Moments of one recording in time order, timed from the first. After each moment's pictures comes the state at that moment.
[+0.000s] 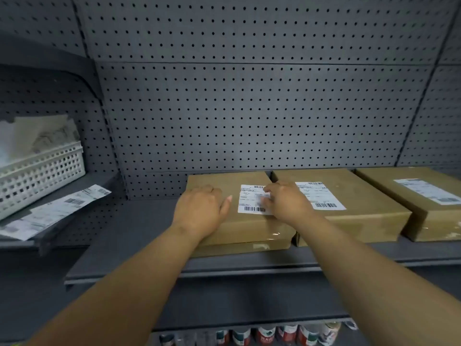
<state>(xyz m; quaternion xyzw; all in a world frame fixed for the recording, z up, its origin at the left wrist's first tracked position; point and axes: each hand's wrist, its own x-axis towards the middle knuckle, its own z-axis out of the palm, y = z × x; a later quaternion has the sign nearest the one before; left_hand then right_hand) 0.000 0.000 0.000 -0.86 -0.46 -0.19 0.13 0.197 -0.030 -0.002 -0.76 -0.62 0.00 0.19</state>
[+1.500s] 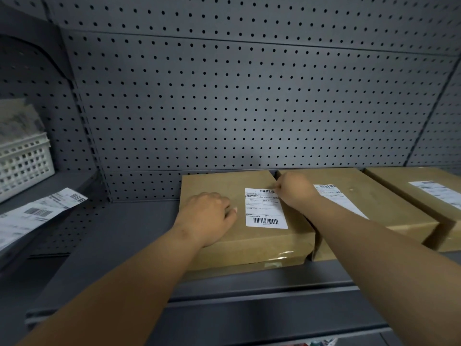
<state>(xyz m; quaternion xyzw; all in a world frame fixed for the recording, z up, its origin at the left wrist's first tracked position) 0.005 0.055 -0.017 -0.90 -0.39 -0.18 0.02 0.232 0.055 -0.006 -0.81 -0.57 -0.01 0.10</state>
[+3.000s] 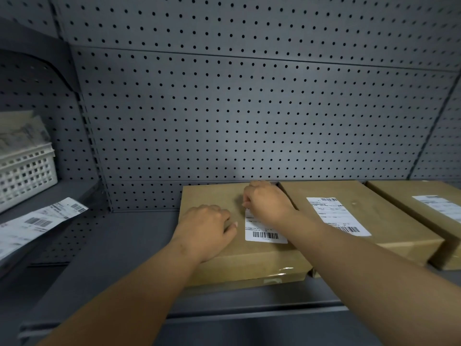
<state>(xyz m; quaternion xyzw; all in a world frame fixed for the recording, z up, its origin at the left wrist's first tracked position) 0.007 0.054 -0.018 -0.90 -0.40 -0.18 0.04 0.180 0.058 -0.001 -0.68 -0.72 -0.09 0.14</state>
